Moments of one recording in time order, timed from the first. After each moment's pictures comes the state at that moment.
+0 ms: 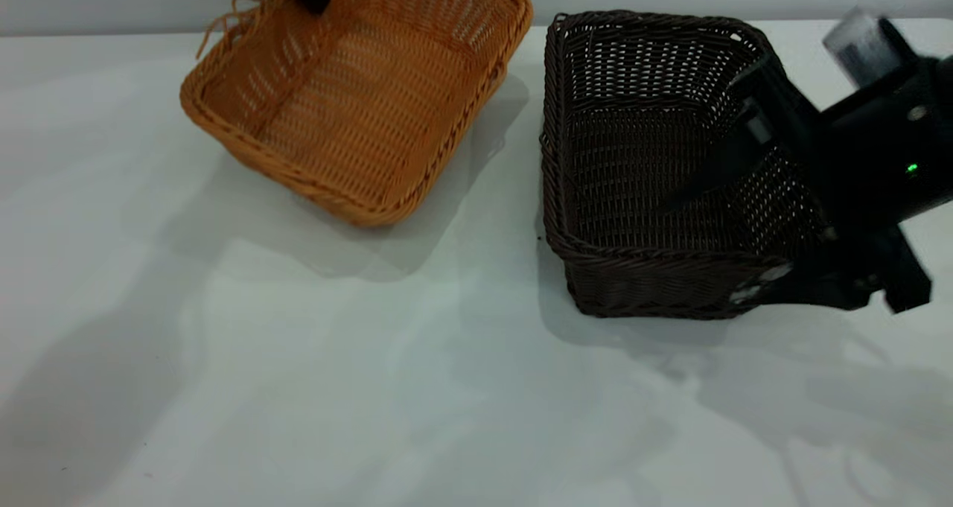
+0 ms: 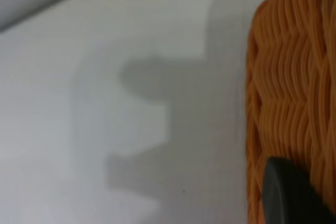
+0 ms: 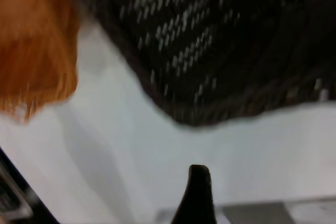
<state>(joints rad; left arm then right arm) -0.25 2.55 -2.17 -0.08 0.66 0.22 0.18 1.90 -0.57 1.72 0.55 -0.78</state>
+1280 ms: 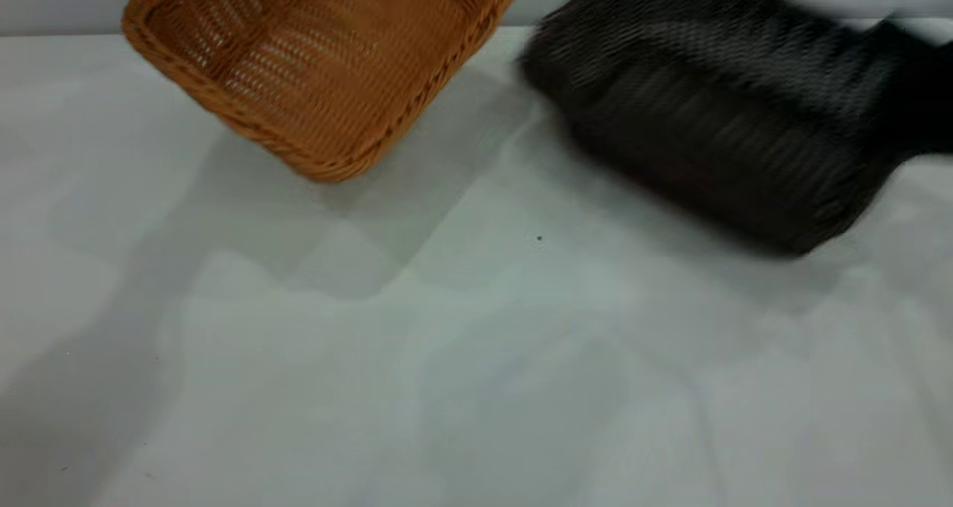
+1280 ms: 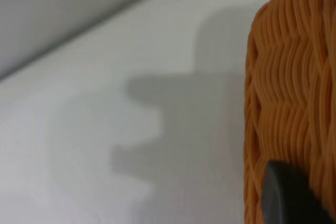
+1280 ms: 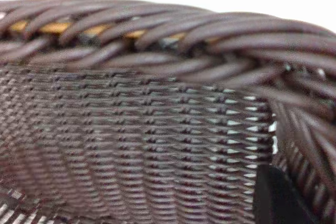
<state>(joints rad) -0.25 2.43 -2.17 -0.14 0.81 0.39 -0.15 2.06 -0.90 1.68 0.19 -1.03</state>
